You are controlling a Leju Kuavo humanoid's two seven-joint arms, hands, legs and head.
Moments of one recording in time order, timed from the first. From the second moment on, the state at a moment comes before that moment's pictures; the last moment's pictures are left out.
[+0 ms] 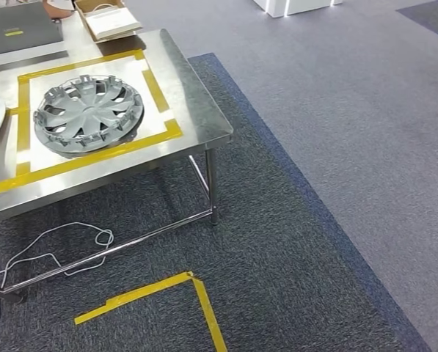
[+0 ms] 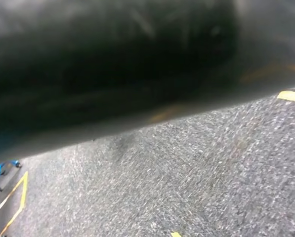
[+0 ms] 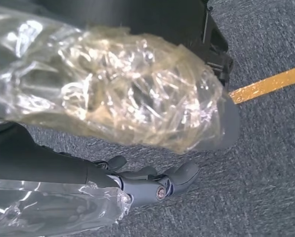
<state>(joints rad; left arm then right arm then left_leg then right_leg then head) 0.03 -0.20 0.27 -0.23 -0.96 0.70 -0.01 -0.01 0.25 -0.75 -0.06 0.87 -0.21 -0.41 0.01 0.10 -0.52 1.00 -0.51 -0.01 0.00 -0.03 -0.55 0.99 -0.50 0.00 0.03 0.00</state>
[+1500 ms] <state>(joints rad) 0.01 -0.21 0.36 -0.20 -0.95 0.61 -0.01 0.00 0.26 -0.73 -0.17 0.87 -0.12 -0.25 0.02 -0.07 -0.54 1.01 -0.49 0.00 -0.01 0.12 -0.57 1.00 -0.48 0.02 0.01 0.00</state>
